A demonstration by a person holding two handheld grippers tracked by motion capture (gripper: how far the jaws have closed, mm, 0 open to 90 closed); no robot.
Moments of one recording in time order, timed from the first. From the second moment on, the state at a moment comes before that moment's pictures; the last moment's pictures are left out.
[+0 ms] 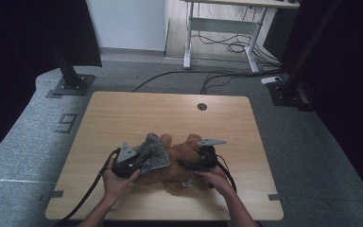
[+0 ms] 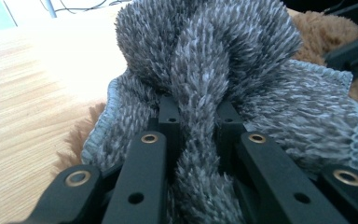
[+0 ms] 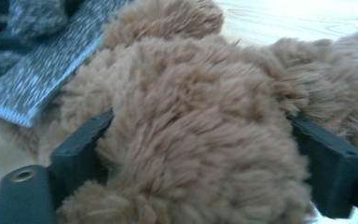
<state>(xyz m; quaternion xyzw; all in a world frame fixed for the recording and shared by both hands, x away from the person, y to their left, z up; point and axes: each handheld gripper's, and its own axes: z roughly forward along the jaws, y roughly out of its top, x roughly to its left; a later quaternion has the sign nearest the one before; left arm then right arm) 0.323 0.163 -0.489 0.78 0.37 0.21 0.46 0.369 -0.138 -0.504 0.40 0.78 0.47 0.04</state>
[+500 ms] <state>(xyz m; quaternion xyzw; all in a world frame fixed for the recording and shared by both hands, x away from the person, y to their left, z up) 0.331 0.168 -0.488 0.75 0.38 0.20 0.50 0.348 -0.138 -0.510 0.38 0.75 0.52 0.12</state>
